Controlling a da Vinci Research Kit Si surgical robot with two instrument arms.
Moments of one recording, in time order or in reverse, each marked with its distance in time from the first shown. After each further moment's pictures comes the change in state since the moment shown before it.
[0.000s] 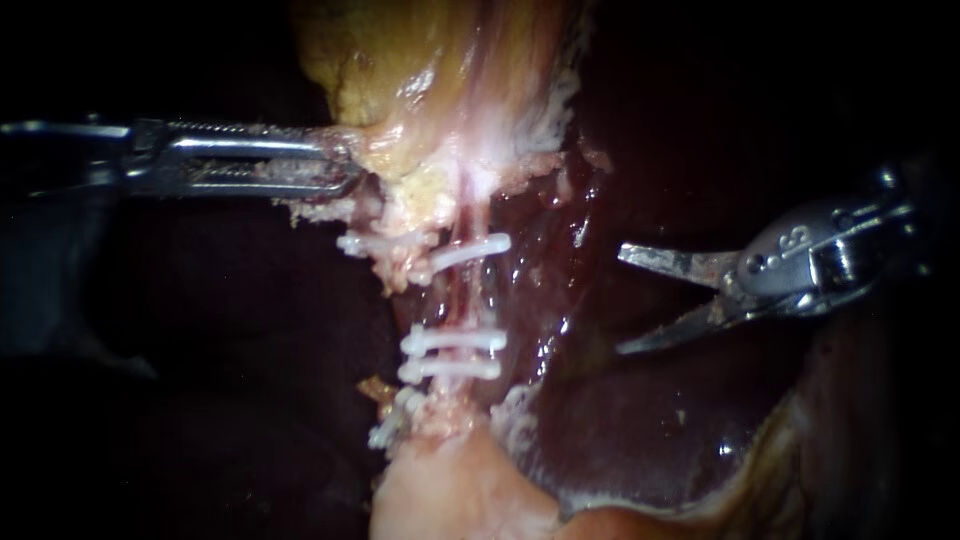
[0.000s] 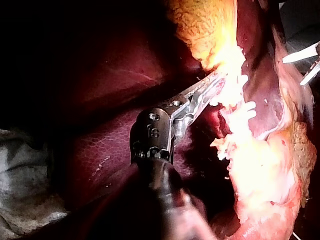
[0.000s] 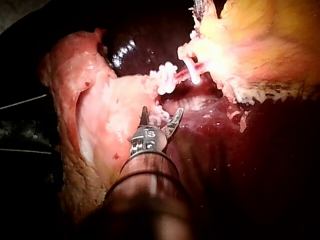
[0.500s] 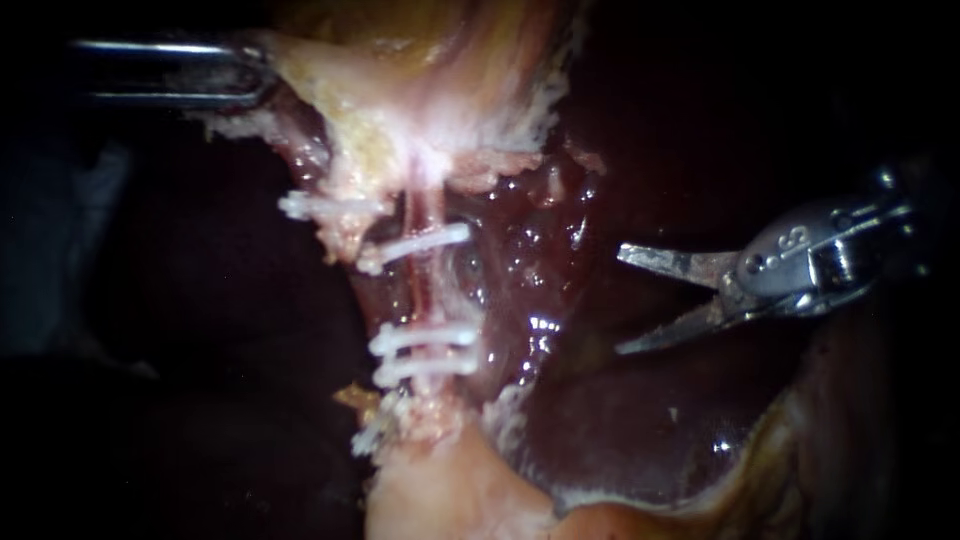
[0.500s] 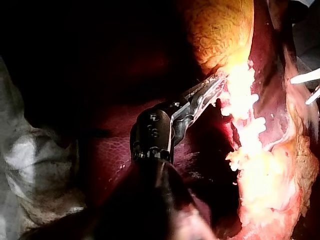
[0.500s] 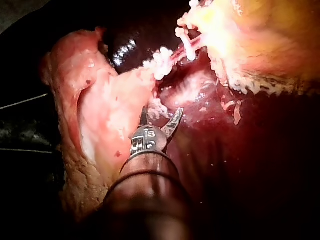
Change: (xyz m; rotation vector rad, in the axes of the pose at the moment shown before) right arm 0.000 0.000 0.000 0.000 0.000 0.001; left arm 0.008 0.001 -0.009 0.009 0.067 -0.024
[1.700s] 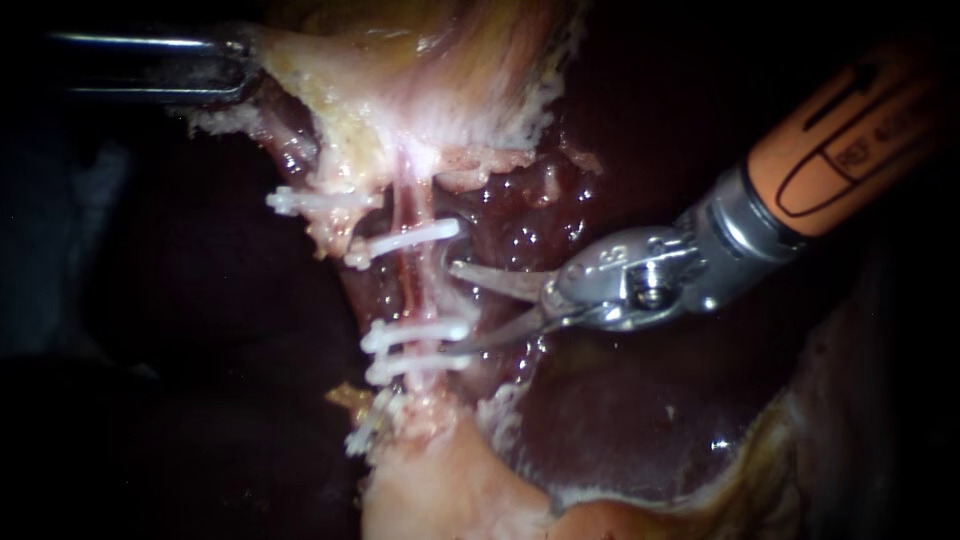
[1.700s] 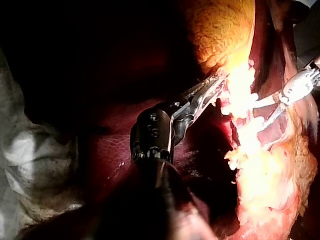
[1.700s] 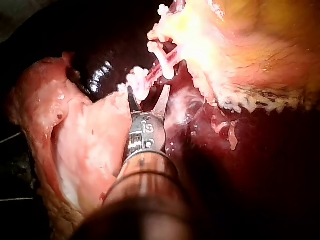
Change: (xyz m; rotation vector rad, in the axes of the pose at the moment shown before) right arm 0.003 -0.001 0.015 0.296 0.218 0.165; left arm -0.001 0.001 0.000 0.005 0.009 0.002
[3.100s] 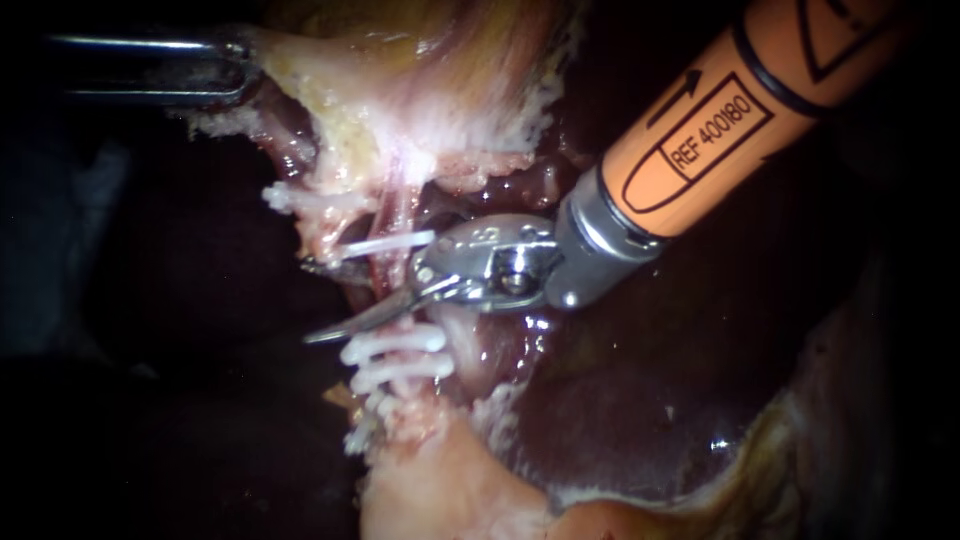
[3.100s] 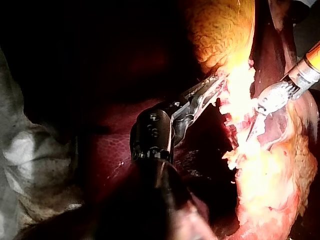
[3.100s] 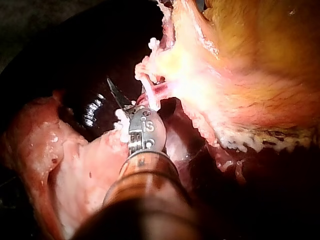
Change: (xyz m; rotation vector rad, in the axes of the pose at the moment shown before) right arm 0.005 0.001 0.007 0.228 0.210 0.058; left arm 0.000 0.000 0.000 0.003 0.002 0.002
